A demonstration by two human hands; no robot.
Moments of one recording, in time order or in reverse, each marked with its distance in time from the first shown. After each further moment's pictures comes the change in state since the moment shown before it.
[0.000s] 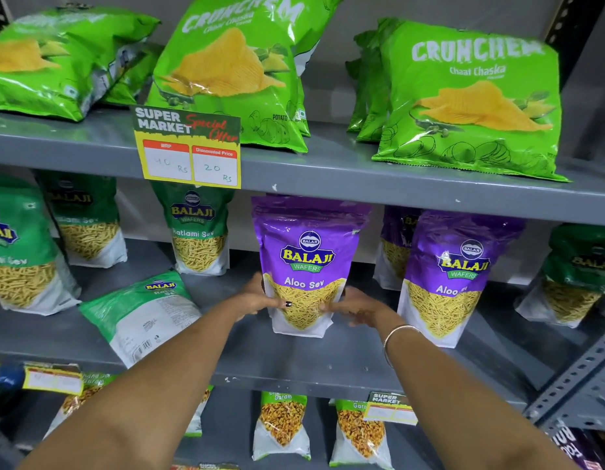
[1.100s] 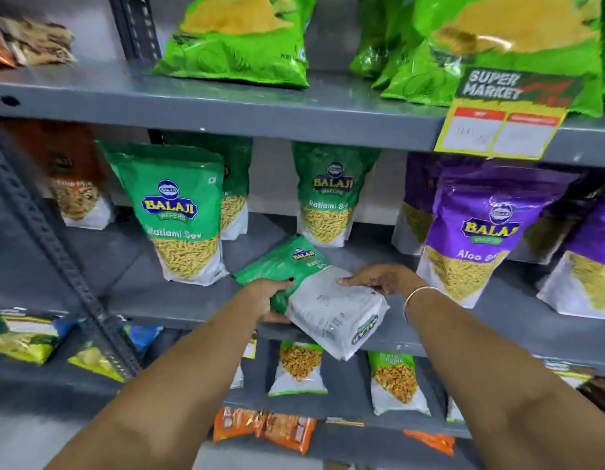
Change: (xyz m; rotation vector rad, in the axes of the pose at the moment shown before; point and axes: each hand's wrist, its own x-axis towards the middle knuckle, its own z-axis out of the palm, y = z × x) left_hand -0.043 -0.152 -0.222 -0.679 0.007 -0.550; right_hand 0.079 -0.130 0.219 0.015 -0.127 0.247
